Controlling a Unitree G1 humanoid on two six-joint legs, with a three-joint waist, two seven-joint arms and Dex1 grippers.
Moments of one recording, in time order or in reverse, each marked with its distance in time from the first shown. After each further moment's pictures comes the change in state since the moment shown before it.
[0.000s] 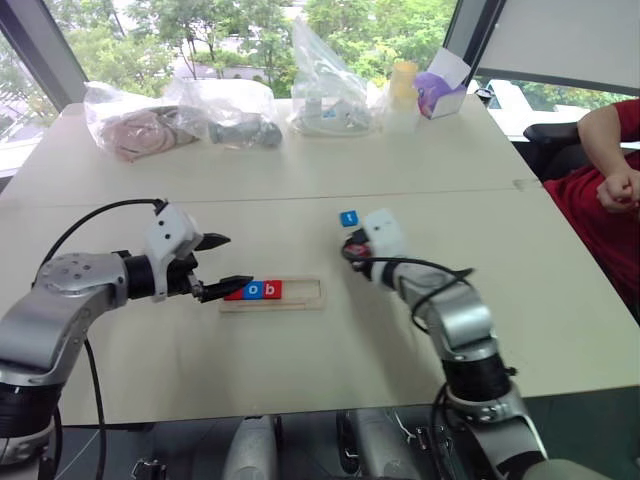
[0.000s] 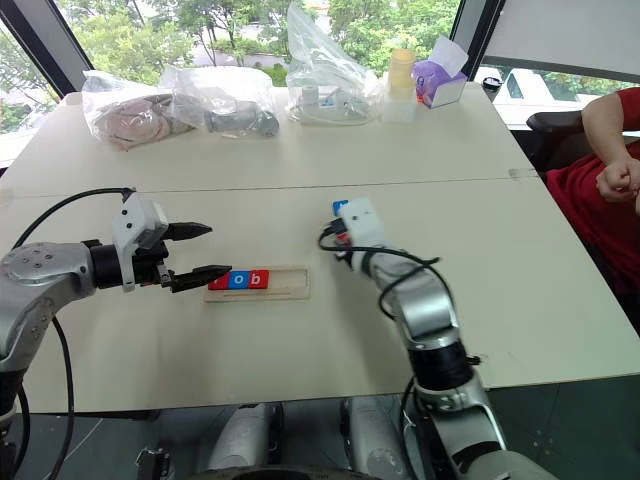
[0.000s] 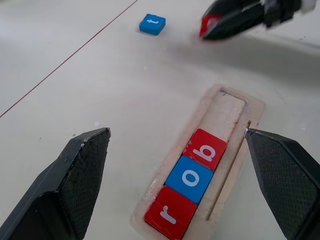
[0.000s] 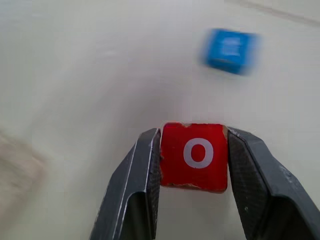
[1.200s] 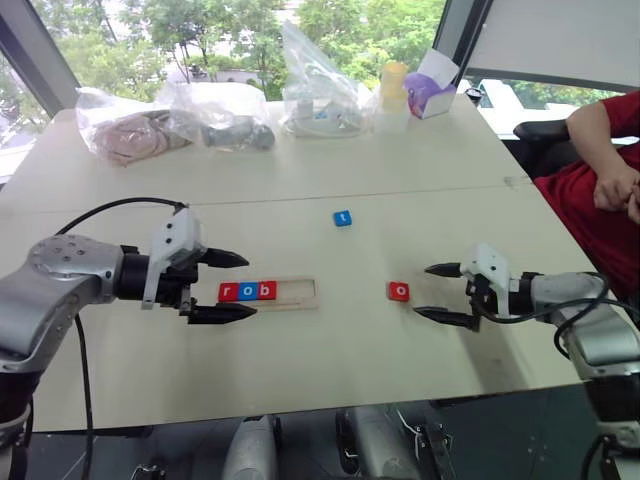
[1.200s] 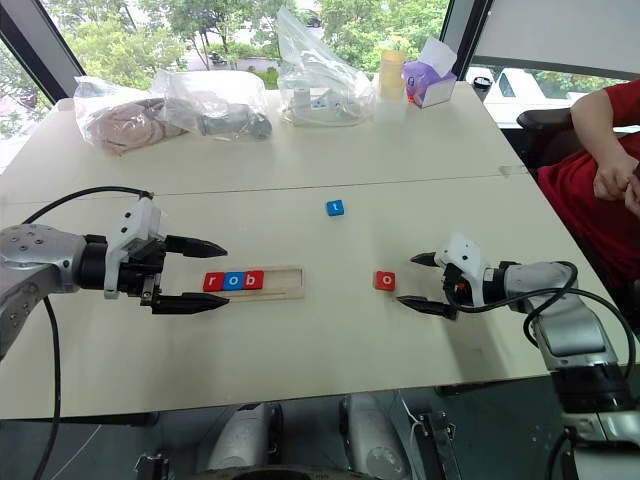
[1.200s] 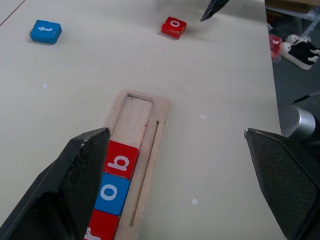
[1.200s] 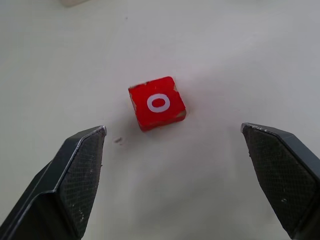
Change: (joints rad) left arm -0.062 0.139 -0.033 -0.024 -0.115 0.059 -0.254; right arm 0.134 -0.574 -0.087 0.533 0.203 -0.963 0.954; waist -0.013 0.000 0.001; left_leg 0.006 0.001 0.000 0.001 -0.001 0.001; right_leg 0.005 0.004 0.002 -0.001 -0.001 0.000
